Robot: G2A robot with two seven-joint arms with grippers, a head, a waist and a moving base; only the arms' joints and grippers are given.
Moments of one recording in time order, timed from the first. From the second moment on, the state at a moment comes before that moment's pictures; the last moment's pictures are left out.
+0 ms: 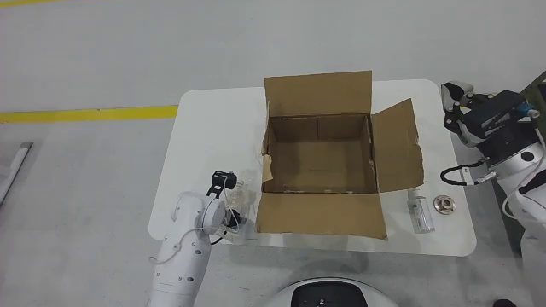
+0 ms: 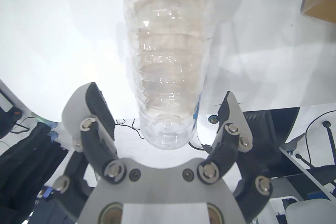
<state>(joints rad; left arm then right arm) 1.08 -1.28 -1.30 -1.47 1.34 -0.12 -1.40 -1.36 -1.28 1.82 -2.05 -1.40 -0.53 0.21</state>
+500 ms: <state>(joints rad) 1.04 -1.28 -1.27 -1.41 1.34 -0.10 -1.38 -1.36 -1.28 1.82 -2.05 -1.40 -0.53 0.21</state>
